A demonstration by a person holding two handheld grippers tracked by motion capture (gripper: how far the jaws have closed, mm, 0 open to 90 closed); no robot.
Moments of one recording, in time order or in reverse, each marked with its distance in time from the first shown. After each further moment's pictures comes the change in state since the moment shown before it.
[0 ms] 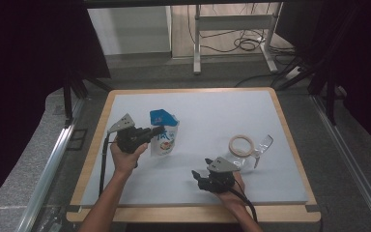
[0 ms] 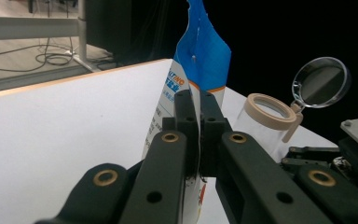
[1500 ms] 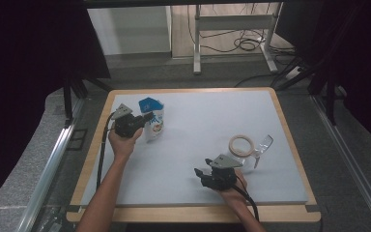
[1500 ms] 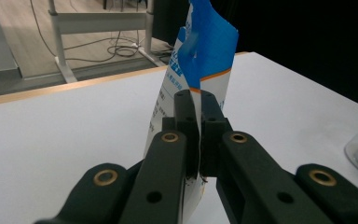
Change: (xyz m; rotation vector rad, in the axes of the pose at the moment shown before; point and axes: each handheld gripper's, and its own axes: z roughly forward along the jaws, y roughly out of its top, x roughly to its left) left arm 0.076 -0.010 0.020 0.023 0.251 -0.014; right arm -0.011 0.000 0.001 0.030 0.034 0.039
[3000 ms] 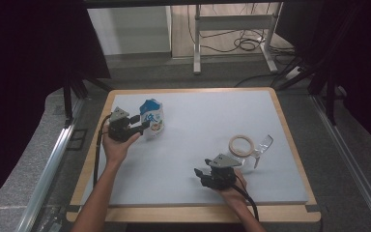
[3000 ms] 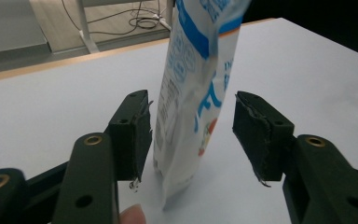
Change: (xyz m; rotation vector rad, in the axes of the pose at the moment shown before) left arm -0.001 0.000 -0.017 0.116 0.103 0.012; right arm -0.001 0.000 0.003 0.021 0.003 0.001
